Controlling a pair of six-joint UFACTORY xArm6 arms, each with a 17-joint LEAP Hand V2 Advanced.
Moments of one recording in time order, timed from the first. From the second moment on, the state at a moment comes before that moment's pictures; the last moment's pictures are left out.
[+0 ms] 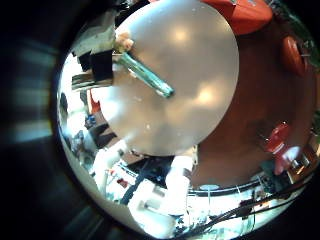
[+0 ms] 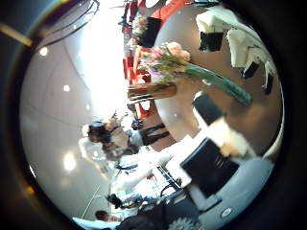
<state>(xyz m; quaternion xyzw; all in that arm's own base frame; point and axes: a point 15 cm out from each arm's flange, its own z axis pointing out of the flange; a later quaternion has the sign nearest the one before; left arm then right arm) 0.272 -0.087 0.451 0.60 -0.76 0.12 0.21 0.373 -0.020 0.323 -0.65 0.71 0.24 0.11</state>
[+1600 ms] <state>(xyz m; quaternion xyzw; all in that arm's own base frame) 0.258 -0.075 0.443 0.60 -0.77 0.08 0.18 0.398 0.070 0.166 -0.66 0.72 0.18 -0.12</state>
